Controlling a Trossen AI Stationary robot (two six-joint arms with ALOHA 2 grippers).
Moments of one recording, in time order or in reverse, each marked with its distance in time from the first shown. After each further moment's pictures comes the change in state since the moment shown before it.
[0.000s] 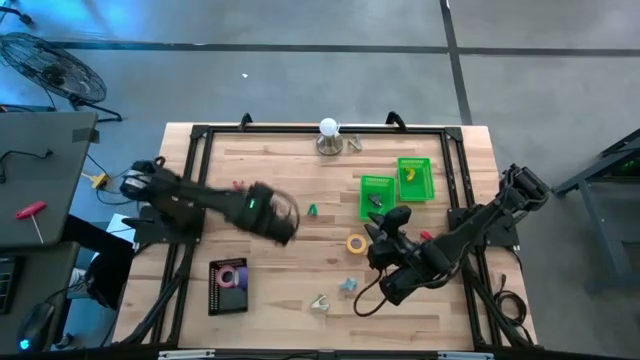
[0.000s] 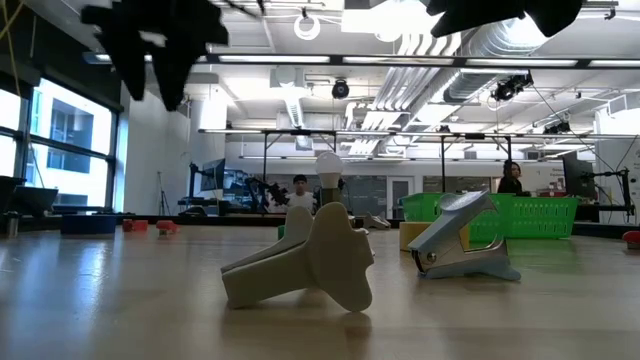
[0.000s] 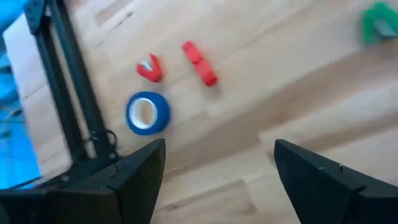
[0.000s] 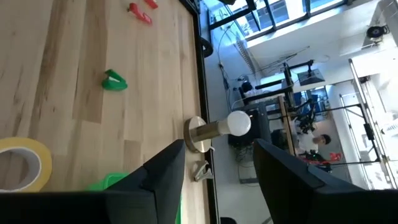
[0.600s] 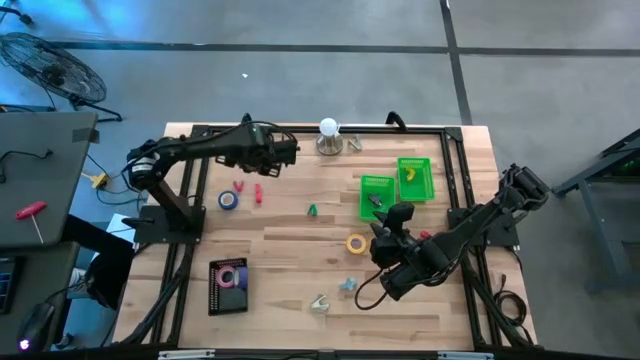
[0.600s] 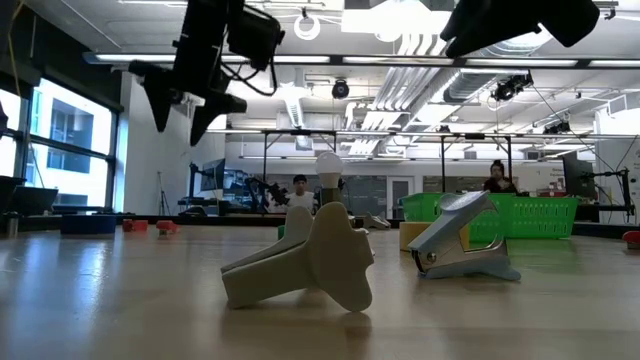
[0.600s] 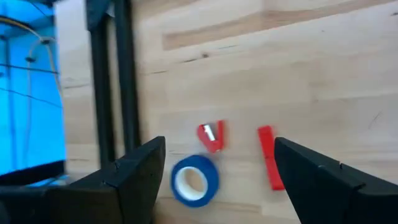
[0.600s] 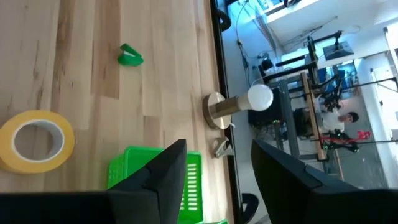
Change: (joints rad) left arm 0.573 0.000 -0.033 0.083 -0.045 0.249; right arm -0.016 0.000 0.000 -0.153 -0.103 0.196
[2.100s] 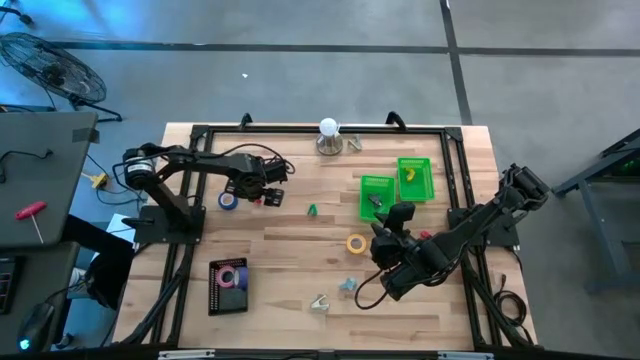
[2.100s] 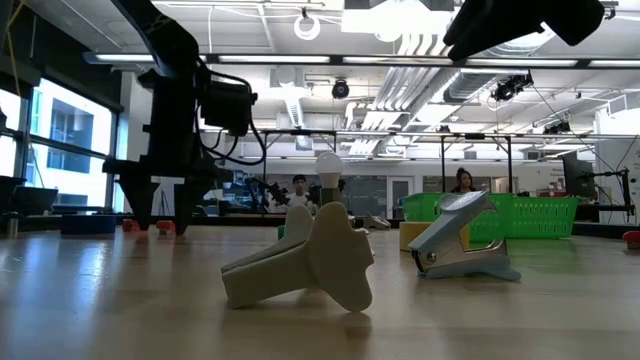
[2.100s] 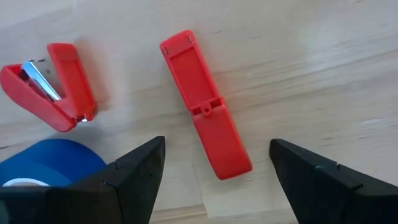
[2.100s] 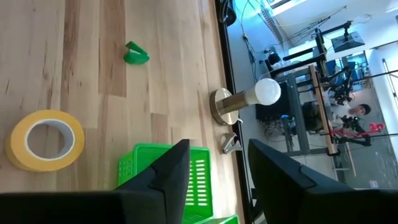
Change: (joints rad) left arm 0.027 -0.001 -0.549 0.728 0.384 0.176; right arm 0.000 0.000 0.000 -0.010 -0.025 0.042
